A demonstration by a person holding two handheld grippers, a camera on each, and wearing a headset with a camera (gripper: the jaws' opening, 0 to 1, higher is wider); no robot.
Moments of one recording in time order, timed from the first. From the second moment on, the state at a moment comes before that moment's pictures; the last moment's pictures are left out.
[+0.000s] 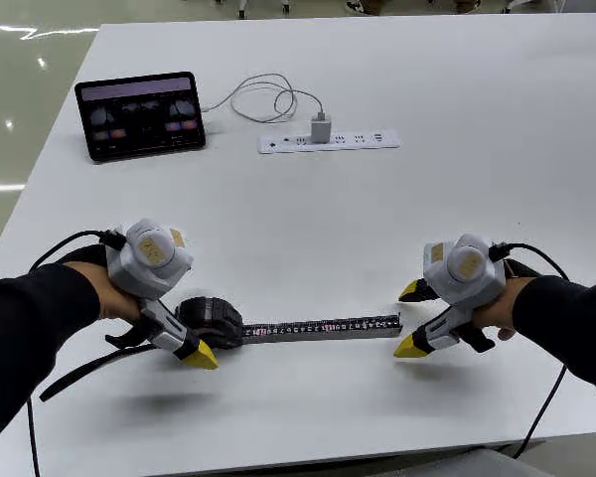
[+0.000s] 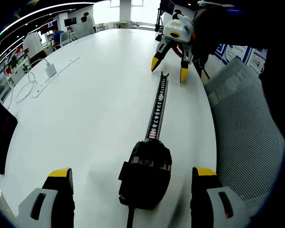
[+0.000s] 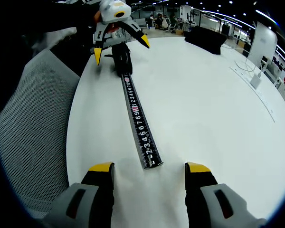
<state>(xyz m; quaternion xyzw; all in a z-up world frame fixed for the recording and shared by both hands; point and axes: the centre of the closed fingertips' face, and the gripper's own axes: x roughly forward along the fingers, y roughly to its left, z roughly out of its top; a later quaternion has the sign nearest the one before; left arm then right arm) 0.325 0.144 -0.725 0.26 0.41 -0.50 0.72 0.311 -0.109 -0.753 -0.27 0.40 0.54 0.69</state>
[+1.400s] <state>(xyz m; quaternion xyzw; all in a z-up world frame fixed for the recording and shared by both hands) 0.302 0.187 -0.690 0.05 0.30 -0.31 0.90 0.278 -0.168 -0.719 -0.11 0.35 0.36 0.86</state>
